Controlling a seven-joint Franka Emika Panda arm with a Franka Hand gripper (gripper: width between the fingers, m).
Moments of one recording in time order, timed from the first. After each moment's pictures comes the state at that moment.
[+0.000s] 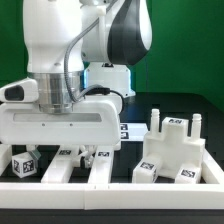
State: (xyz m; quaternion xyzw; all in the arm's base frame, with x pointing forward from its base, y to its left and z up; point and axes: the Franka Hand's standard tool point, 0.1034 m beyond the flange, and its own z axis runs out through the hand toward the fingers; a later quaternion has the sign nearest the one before) arm 0.533 -0.102 0.008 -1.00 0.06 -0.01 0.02
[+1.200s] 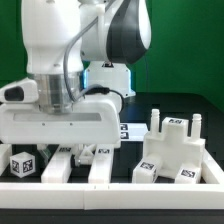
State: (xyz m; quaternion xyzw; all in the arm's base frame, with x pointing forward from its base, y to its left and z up) arm 0.531 -0.106 0.039 -1.00 0.06 -0.02 0.02
